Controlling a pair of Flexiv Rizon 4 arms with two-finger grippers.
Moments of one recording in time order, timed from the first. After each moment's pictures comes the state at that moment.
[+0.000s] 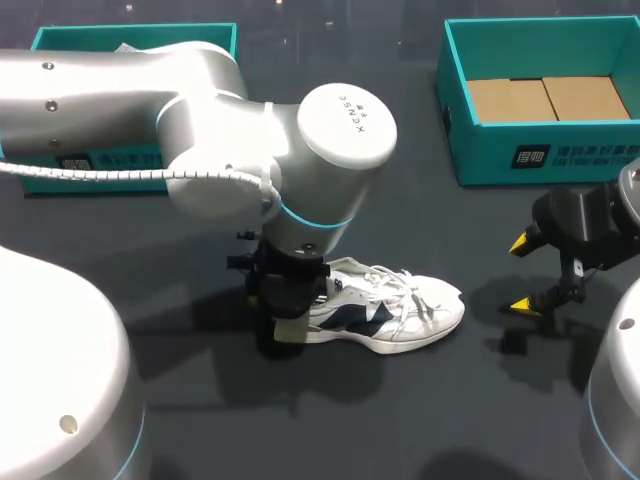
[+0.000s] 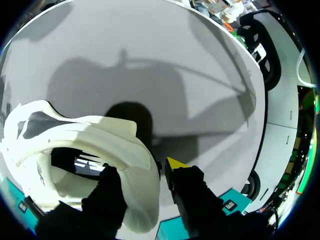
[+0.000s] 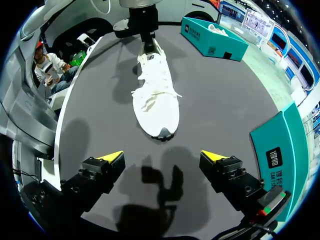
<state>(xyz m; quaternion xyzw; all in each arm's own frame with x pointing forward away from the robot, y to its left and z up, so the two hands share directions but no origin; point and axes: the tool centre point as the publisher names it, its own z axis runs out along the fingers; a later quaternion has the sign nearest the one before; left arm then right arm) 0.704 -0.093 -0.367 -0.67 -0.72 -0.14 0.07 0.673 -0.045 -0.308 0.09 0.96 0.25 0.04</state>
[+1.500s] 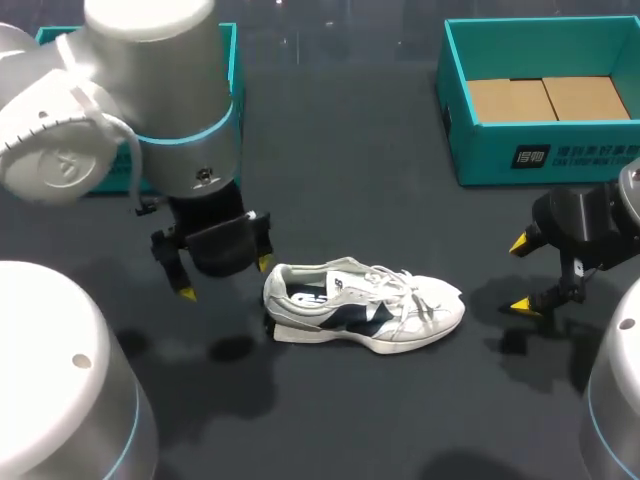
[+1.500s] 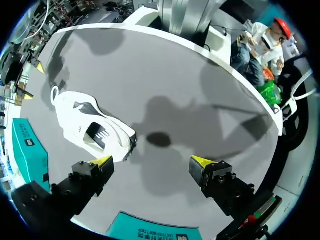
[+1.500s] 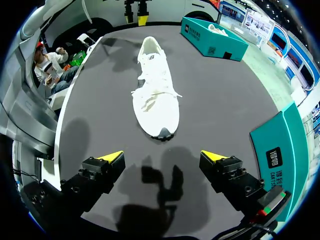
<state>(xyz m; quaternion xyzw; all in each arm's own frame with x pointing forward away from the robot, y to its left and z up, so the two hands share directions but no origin) 0.663 -0.047 -0.261 -0.51 -0.86 0.03 0.00 0.673 -0.045 -0.308 0.09 0.96 0.25 0.04</state>
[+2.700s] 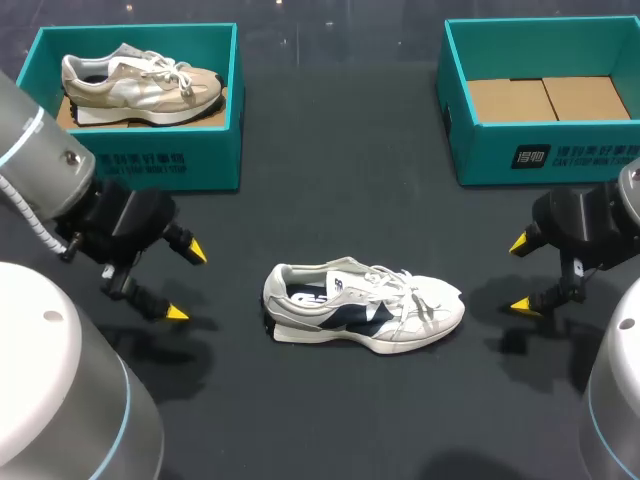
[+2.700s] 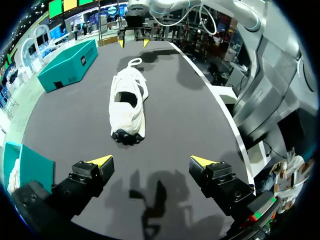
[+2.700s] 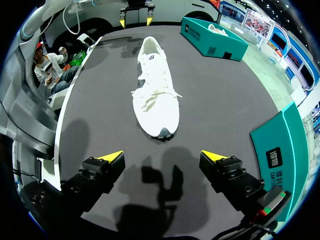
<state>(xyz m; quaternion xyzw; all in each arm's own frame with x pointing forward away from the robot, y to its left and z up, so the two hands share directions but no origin) 0.651 0.001 -0.290 -0.05 -0.95 0.30 0.04 0.673 -0.045 -0.308 0.09 0.96 0.25 0.04</state>
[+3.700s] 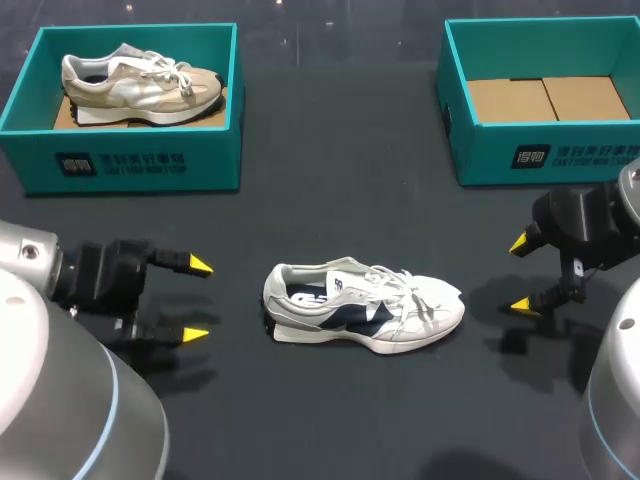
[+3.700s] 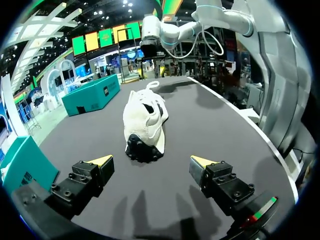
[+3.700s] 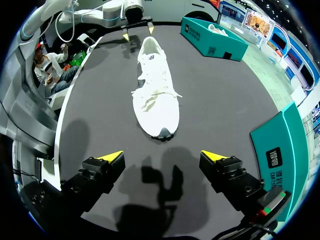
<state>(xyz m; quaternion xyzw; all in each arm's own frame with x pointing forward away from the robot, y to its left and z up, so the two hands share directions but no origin) 0.665 -0.011 -0.344 -0.02 -0.87 0.49 -0.06 0.673 -0.045 -0.308 0.09 0.96 0.25 0.04</state>
